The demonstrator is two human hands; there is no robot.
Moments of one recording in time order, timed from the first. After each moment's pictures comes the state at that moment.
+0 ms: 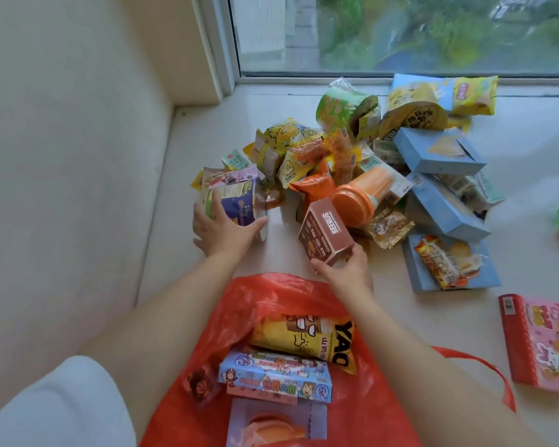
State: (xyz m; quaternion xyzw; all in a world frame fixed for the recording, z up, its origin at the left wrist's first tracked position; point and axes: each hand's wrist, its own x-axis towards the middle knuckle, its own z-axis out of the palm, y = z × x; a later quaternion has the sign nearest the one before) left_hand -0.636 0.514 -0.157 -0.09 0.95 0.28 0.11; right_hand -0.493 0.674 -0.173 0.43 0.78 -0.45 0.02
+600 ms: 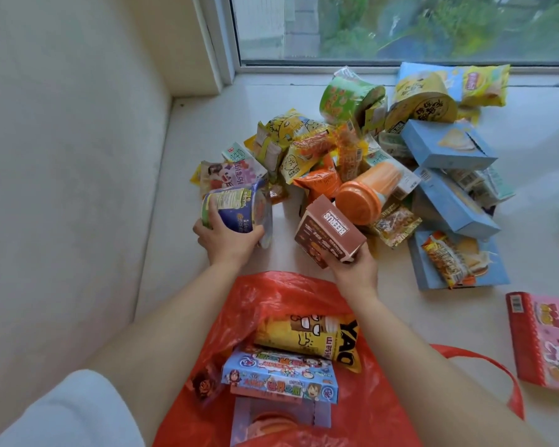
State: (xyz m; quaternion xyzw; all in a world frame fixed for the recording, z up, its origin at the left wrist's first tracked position) left_hand -0.630 0.507 -0.183 -0.12 0.90 0.39 0.11; right_hand -0.497 0.668 -0.166 0.39 0.71 -0.58 -0.09
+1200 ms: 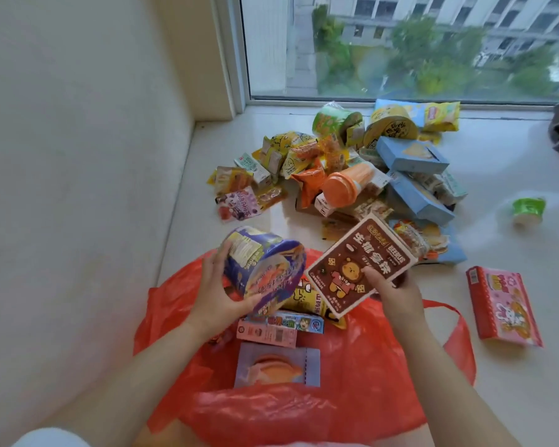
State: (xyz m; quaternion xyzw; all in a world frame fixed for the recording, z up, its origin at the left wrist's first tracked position) left_hand -0.466 0.397 -0.117 0.19 0.84 0.49 0.11; right_hand -0.349 0.662 -0.092 0.37 0.63 -0.66 -0.16
